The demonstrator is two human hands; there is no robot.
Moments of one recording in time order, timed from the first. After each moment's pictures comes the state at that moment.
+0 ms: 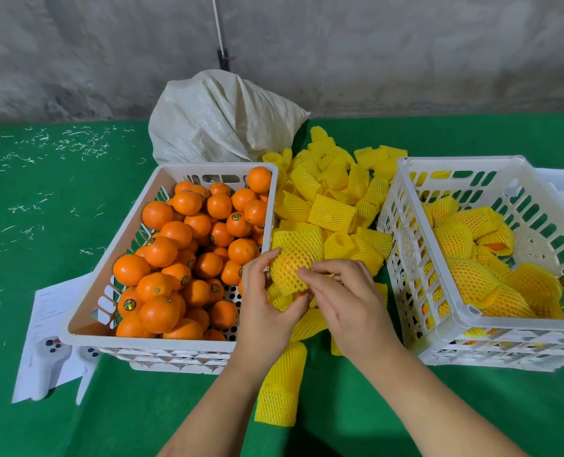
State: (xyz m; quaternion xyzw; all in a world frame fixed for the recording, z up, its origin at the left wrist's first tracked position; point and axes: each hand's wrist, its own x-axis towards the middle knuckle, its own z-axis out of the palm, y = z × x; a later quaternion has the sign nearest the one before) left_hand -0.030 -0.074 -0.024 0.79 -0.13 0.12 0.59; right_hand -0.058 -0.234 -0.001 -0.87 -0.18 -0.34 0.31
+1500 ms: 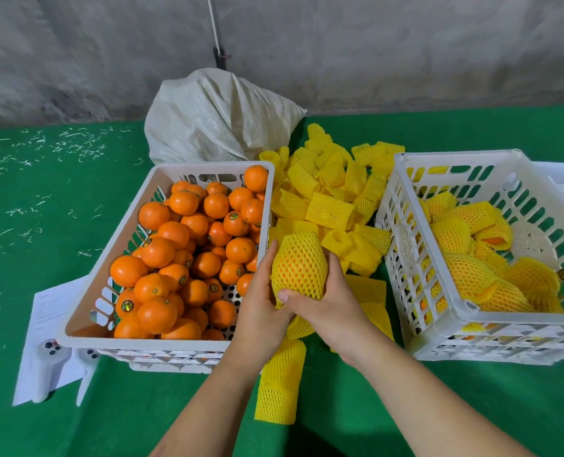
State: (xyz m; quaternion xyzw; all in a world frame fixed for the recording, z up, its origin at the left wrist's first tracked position) left_hand -0.030 -0.069 -0.018 0.79 -0.12 -0.01 0.60; right_hand -0.052 -0.210 0.005 -0.72 0.09 0.05 0.69
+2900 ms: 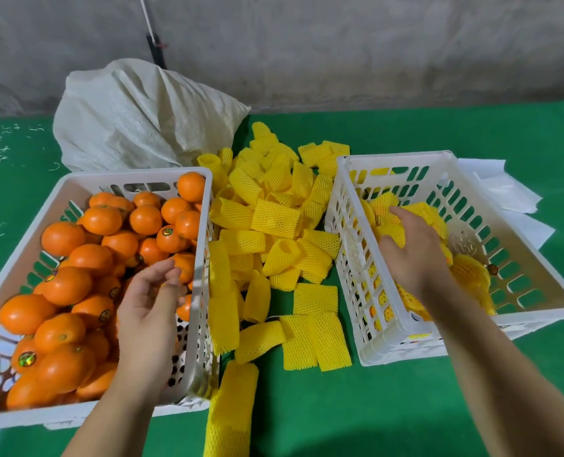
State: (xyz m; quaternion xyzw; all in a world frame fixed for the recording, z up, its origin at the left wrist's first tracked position) left_hand 0.023 -0.038 -0.024 0.70 0.07 0.06 0.71; right_hand -0.002 -0.435 -0.003 -0.92 0.20 -0.16 0.30
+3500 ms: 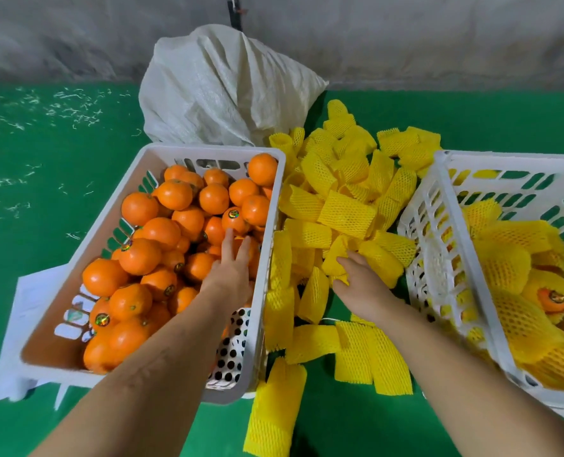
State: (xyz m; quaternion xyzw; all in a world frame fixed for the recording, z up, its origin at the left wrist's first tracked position) left_hand 0.131 -0.030 -0.089 0.98 -0.05 -0.17 0.06; right_hand 0.087 -0.303 -0.110 -0.92 0.06 0.18 0.35
